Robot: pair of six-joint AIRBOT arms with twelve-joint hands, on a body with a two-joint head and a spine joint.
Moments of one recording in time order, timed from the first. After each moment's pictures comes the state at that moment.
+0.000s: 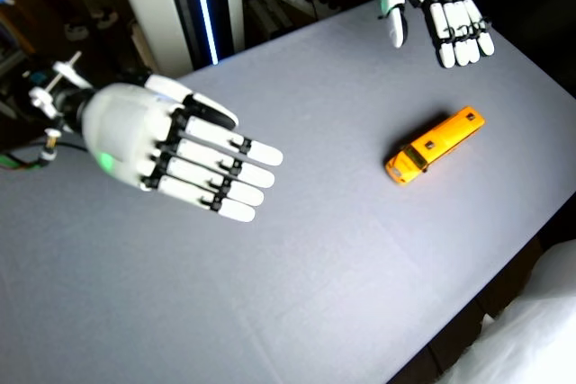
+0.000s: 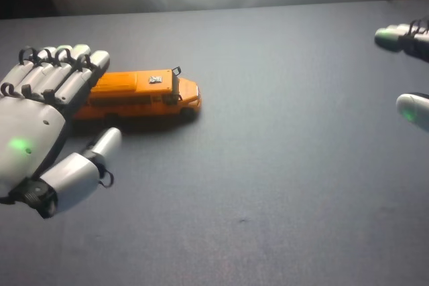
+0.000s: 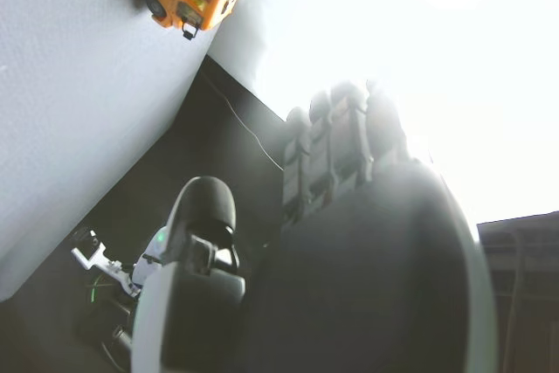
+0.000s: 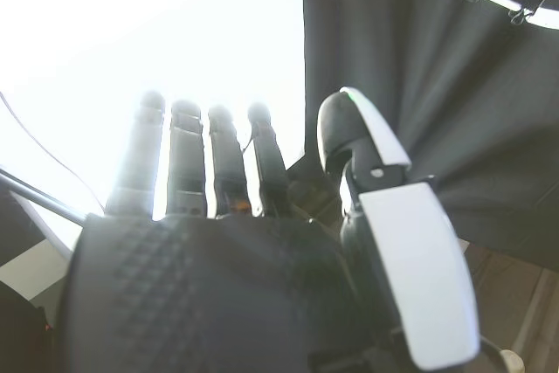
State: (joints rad) left arm 1.16 -0.77 0.78 -0.52 -1.36 1.31; right arm -1.23 -0.99 1.13 0.24 1.36 -0.47
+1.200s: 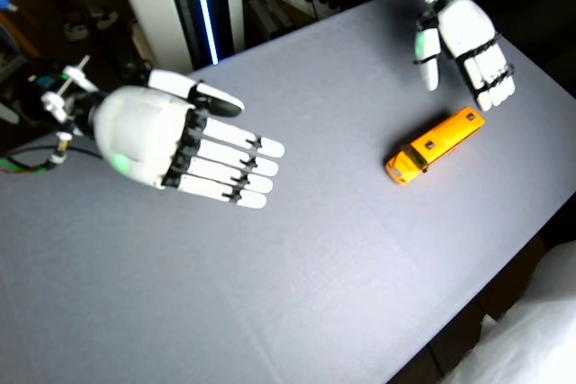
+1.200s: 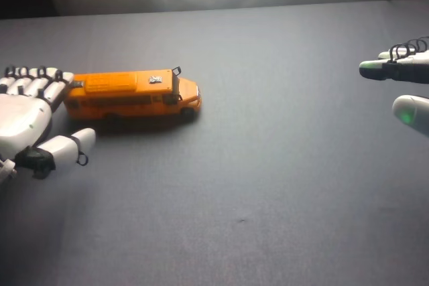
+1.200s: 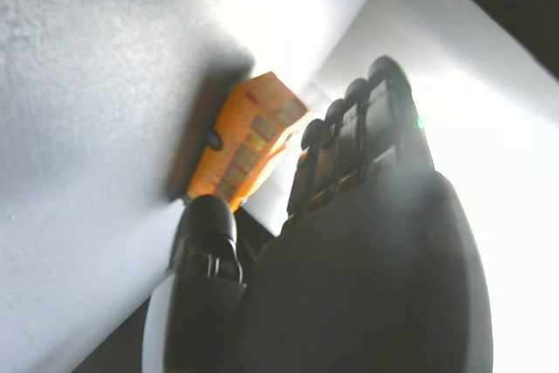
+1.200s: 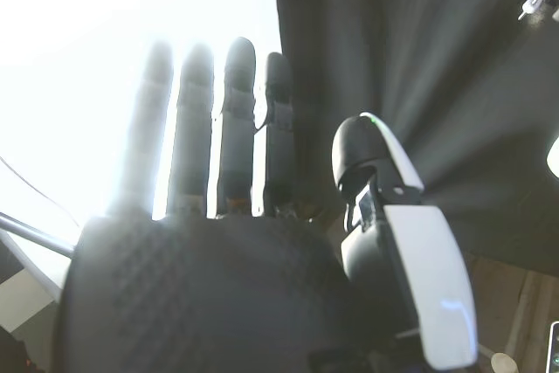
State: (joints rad) left arm 1.03 -0.85 1.03 -0.85 -0.96 1.56; right arm -1.22 -0.99 1.16 0.16 1.31 -0.44
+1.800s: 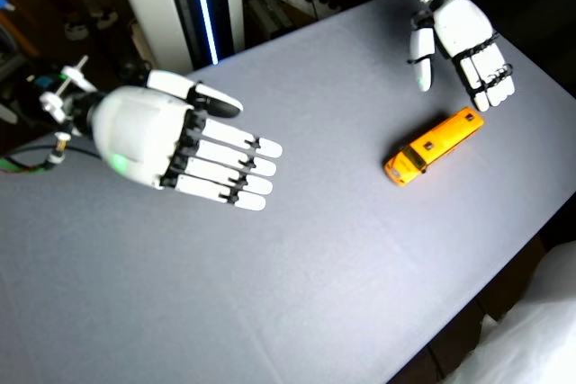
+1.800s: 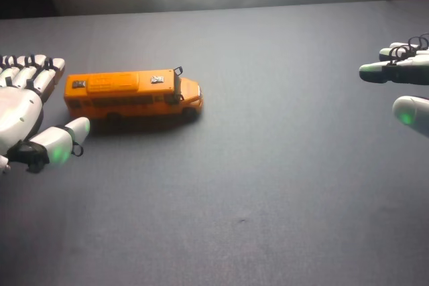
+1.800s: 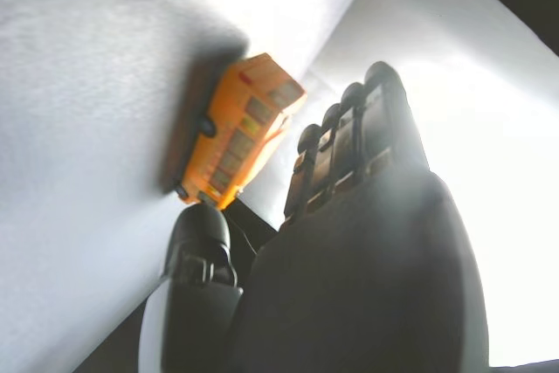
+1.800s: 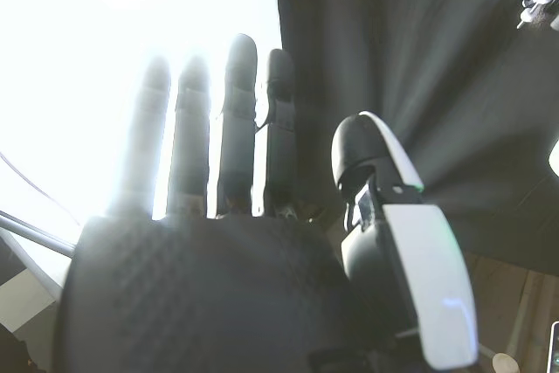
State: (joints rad) left arm 1.03 -0.84 0.99 -0.89 -1.07 1.57; right arm -1.23 -0.99 1.16 0.16 1.31 -0.44
